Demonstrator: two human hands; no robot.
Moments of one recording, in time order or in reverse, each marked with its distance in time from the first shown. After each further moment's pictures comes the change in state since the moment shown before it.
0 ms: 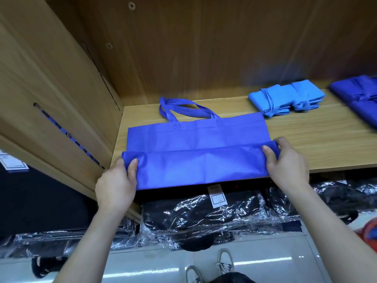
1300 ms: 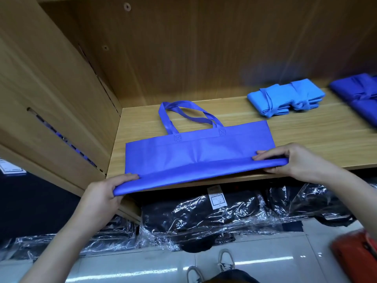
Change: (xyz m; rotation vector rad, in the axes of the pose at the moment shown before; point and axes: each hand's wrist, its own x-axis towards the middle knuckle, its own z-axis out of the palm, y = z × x) left_hand -0.006 -0.034 -0.037 -0.234 -0.356 0.212; right_hand 0.033 0.026 -0.038 0.447 -0.746 -0.242
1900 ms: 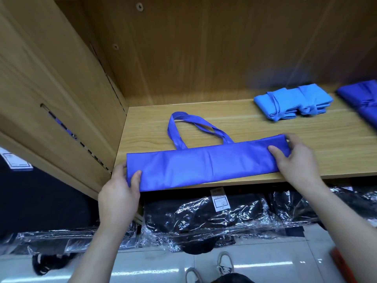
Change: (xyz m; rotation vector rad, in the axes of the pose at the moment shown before) left_hand 0.003 0.032 0.036 0.032 0.365 -0.269; right_hand 0.021 0.000 0.033 -0.262 0.720 0.211
